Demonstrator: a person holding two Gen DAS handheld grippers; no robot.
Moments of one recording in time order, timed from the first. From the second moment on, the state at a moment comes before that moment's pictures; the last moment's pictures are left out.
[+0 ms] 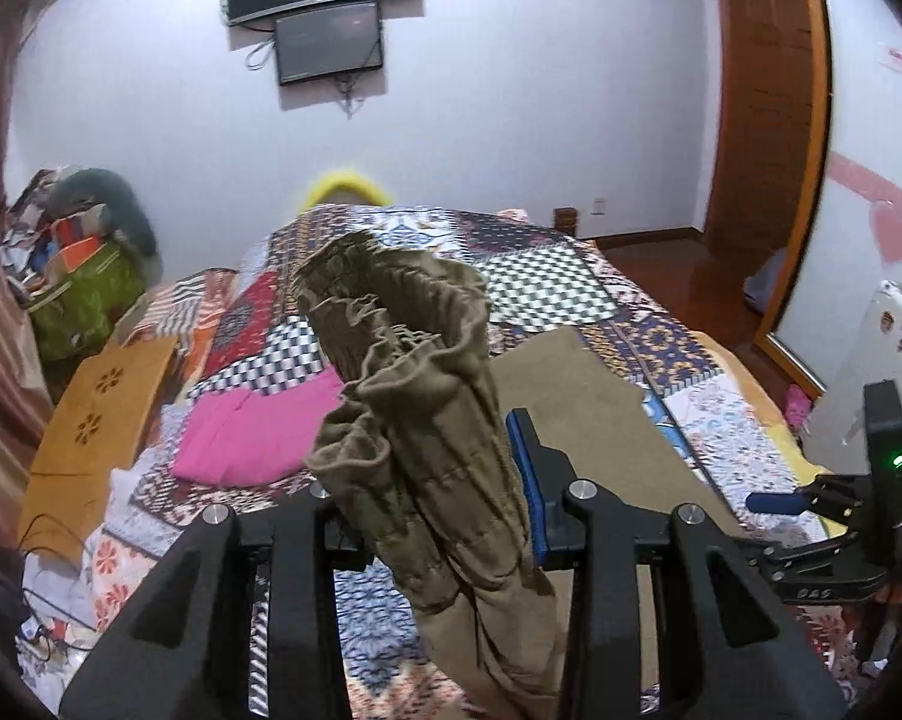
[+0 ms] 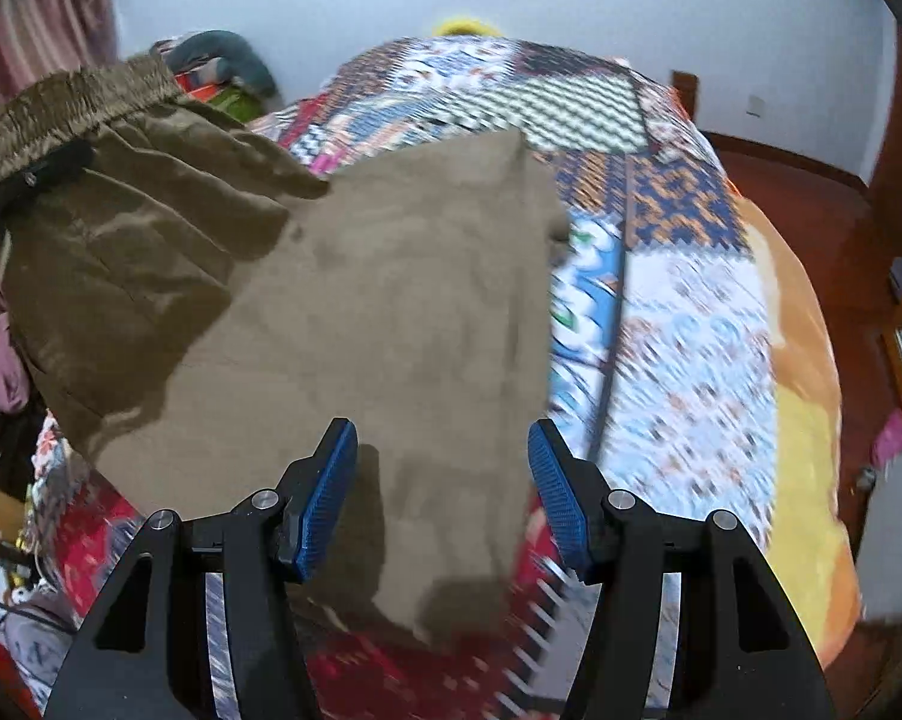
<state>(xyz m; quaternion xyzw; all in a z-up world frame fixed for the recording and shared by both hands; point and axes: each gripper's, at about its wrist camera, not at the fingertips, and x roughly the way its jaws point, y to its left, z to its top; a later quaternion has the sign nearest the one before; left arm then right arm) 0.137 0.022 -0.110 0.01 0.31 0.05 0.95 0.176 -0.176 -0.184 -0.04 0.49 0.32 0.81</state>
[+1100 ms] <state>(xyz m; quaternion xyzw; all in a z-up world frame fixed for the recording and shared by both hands) 0.176 -0.078 -0.173 -0.02 0.45 -0.14 0.88 0.170 -0.214 -0.189 0.02 0.49 0.28 0.82</state>
